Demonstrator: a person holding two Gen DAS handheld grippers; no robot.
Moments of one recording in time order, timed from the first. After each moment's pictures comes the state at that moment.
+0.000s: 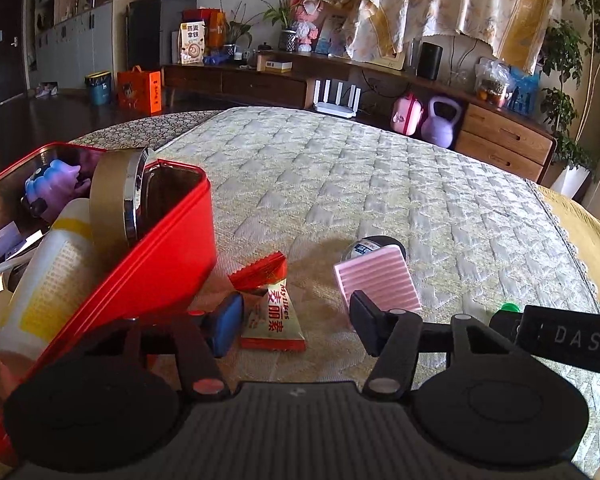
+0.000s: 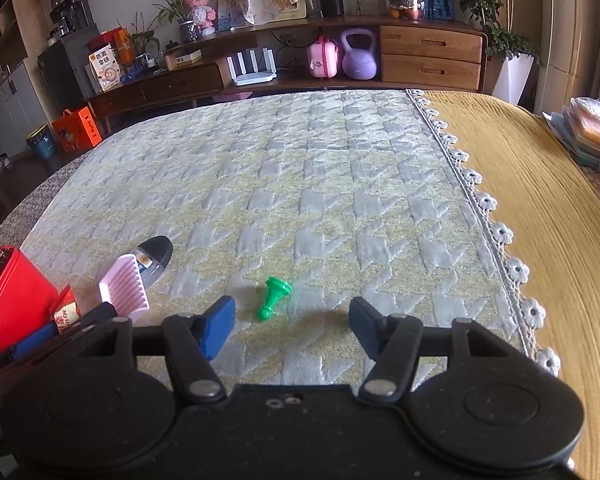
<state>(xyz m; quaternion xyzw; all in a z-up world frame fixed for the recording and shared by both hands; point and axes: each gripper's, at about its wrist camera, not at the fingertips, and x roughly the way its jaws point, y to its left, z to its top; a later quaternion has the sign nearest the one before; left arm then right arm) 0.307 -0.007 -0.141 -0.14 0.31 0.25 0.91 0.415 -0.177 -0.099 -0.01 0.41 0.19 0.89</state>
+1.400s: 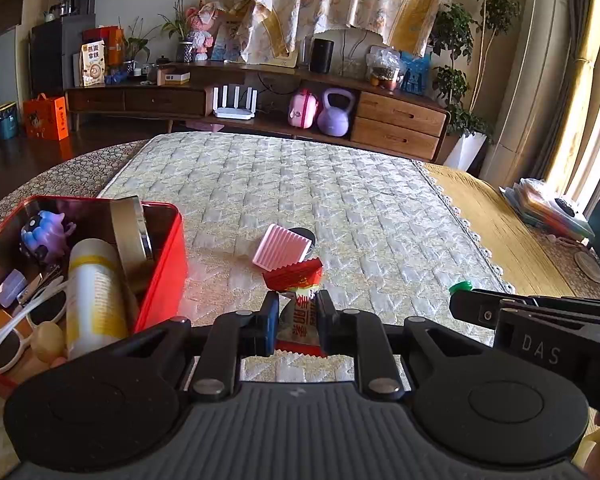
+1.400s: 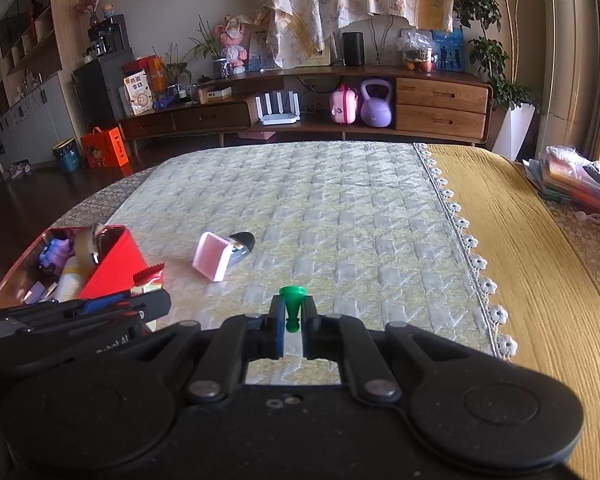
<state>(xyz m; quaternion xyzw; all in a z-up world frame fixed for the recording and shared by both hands) 0.235 -0.016 -0.077 -0.10 0.31 0.09 0.94 0.297 -0.186 -0.032 -0.03 0.34 0.22 0.91</state>
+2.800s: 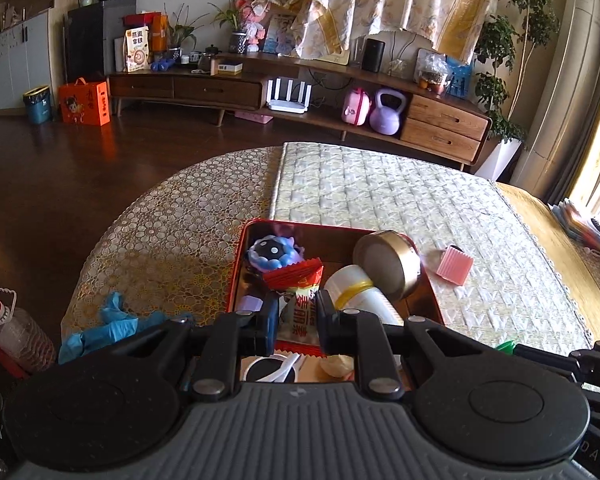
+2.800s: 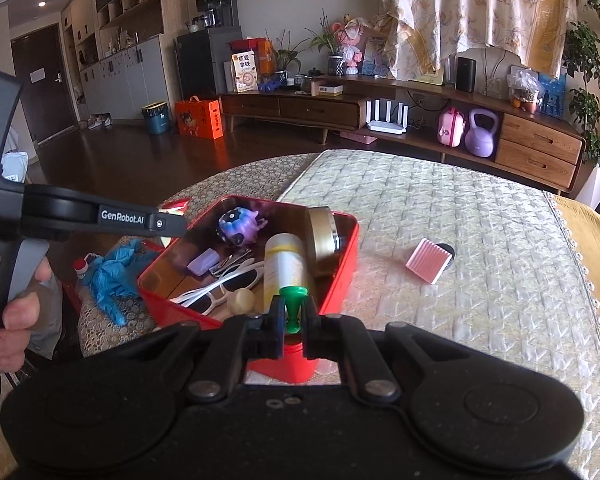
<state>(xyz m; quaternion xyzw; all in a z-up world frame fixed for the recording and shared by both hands) 0.153 0.185 -0.030 -0.11 0.34 0.12 0.93 0.197 -0.033 -0.007 -0.09 0.33 0.33 0.88</state>
